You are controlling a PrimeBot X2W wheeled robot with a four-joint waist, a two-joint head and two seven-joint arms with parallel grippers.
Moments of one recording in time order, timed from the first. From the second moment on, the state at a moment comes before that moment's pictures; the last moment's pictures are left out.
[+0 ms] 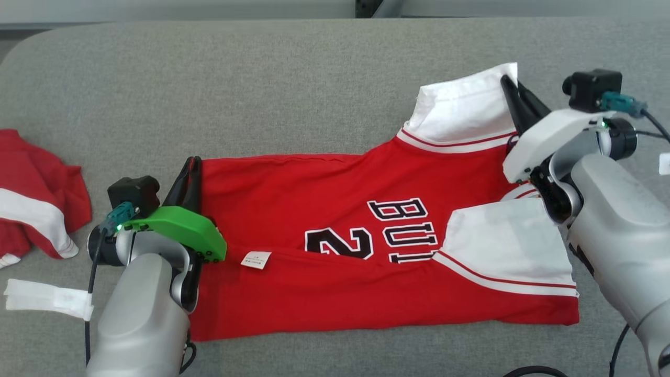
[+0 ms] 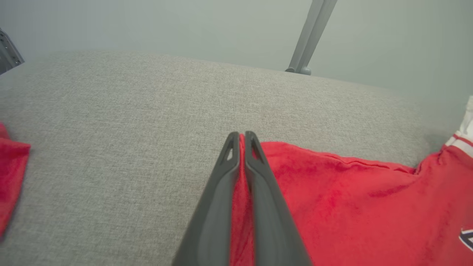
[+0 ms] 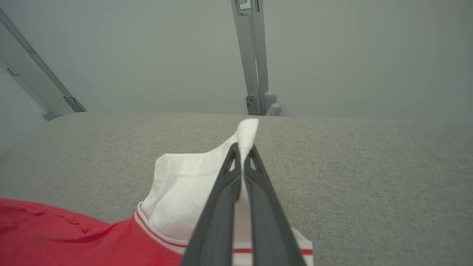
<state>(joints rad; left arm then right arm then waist) -0.62 0.08 -0.18 0.85 -0.38 -0.12 -0.26 -0.91 -0.32 0.59 0.89 0.74 0.13 -0.22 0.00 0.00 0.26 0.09</state>
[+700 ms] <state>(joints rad) -0.28 0.09 -0.03 0.70 -0.38 -0.13 -0.26 -0.44 -0.35 0.61 0.60 0.92 0.13 -0.26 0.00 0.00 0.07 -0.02</state>
